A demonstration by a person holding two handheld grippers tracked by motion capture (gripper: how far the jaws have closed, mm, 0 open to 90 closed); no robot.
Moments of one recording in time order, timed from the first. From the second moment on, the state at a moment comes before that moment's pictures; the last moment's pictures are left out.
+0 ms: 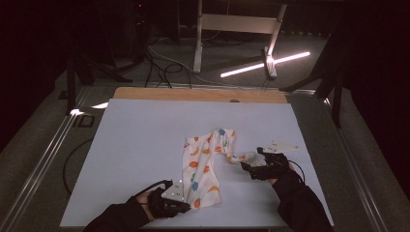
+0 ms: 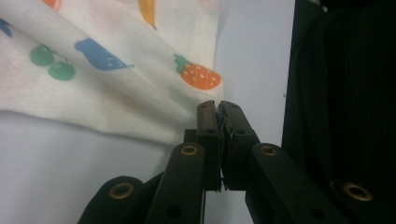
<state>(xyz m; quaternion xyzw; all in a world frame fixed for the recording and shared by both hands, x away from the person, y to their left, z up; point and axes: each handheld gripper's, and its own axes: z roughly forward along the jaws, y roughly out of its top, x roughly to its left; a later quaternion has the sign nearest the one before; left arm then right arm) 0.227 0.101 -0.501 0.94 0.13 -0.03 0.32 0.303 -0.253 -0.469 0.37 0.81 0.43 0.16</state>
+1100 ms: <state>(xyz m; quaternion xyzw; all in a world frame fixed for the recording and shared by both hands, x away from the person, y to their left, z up) 0.238 0.008 -0.499 0.95 0.05 0.08 0.31 0.302 -0.257 -0.471 0.38 0.81 0.42 0.16</state>
